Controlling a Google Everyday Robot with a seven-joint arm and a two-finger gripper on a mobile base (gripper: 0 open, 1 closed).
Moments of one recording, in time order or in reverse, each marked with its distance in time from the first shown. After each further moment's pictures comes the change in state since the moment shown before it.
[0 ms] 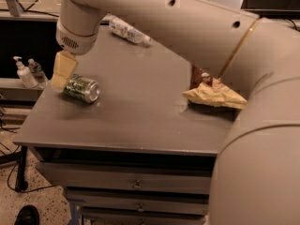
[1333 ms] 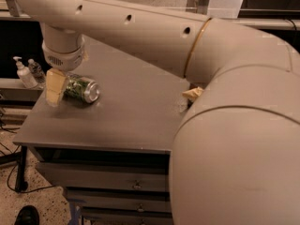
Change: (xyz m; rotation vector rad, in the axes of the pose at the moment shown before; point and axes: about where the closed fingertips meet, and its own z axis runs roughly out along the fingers) arm 0.003 0.019 0.053 0.022 0.187 0.064
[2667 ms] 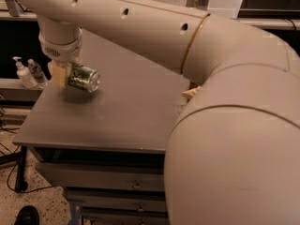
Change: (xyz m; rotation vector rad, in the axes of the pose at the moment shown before) arm -0.013 -0.013 -0.016 0.040 -0.022 -0.023
